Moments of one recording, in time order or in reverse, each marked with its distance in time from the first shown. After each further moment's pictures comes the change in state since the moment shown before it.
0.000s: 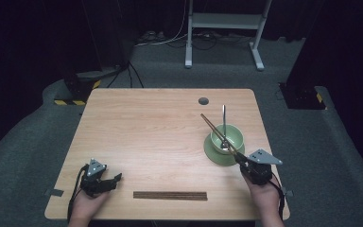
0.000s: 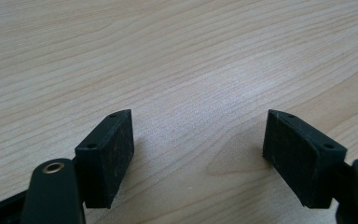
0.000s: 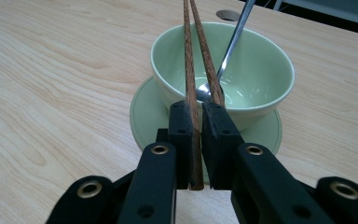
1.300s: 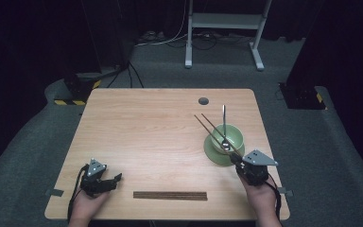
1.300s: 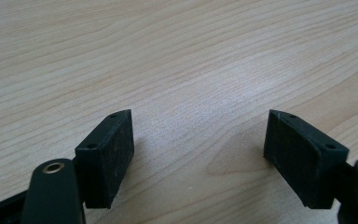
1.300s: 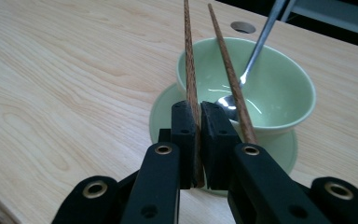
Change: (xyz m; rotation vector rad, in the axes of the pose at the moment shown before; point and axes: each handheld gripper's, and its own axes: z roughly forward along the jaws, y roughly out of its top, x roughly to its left) left arm 0.000 0.000 0.000 0.000 0.001 0.002; right arm 0.015 0.009 -0.002 -0.016 0.020 -0.037
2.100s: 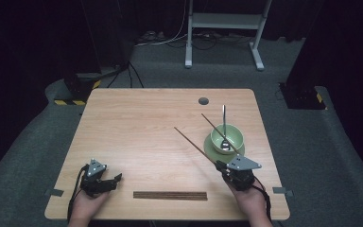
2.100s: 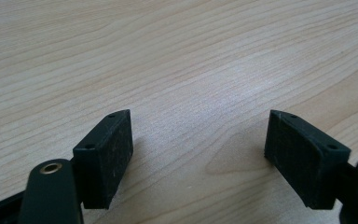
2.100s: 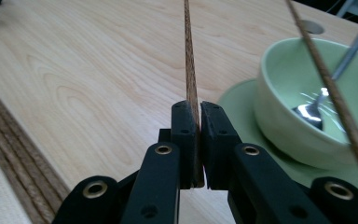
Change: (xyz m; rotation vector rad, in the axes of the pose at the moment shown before) left arm 0.000 0.000 0.000 0.002 -0.004 0.001; right arm 0.034 0.002 0.013 0.031 0.143 -0.079
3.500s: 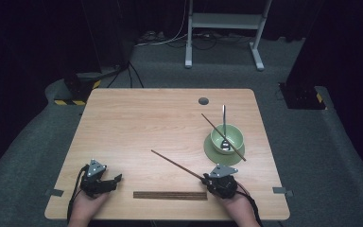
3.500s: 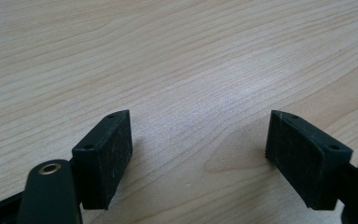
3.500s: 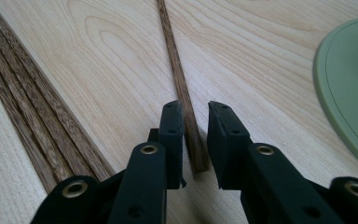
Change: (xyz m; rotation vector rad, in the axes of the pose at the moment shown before) left arm -0.001 -0.001 -0.001 0.000 -0.001 0.003; right arm 0.034 -0.027 0.049 0.165 0.124 -0.032
